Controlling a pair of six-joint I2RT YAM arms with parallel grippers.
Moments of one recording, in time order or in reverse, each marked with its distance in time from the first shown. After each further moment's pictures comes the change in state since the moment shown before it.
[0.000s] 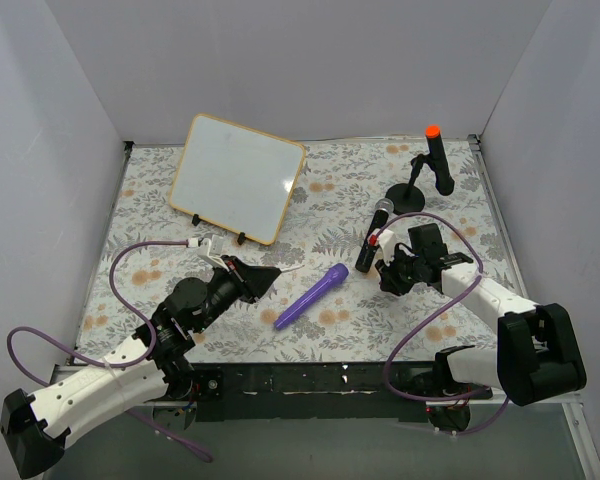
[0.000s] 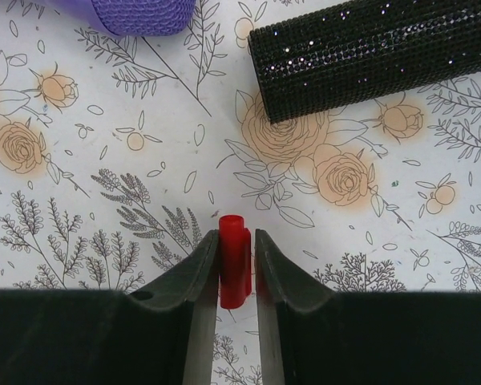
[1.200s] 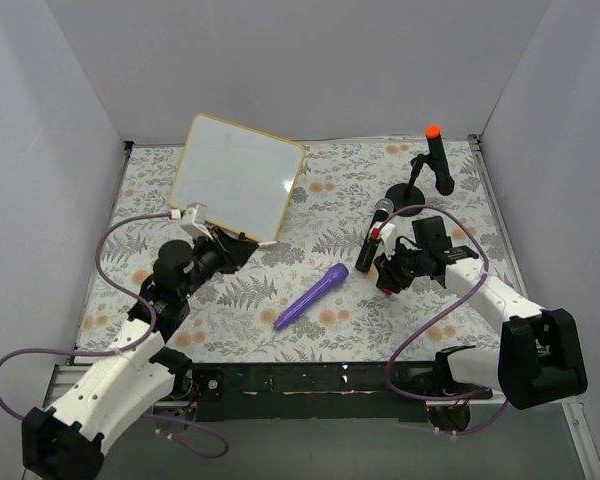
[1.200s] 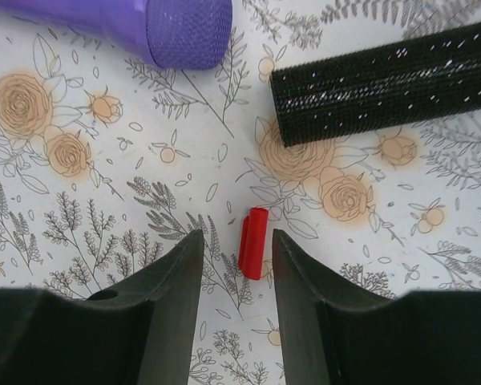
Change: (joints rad) left arm 0.313 0.110 0.105 -0.115 0.210 0.087; right arm -0.019 -0.020 0.044 -0.061 -0.086 -0.025
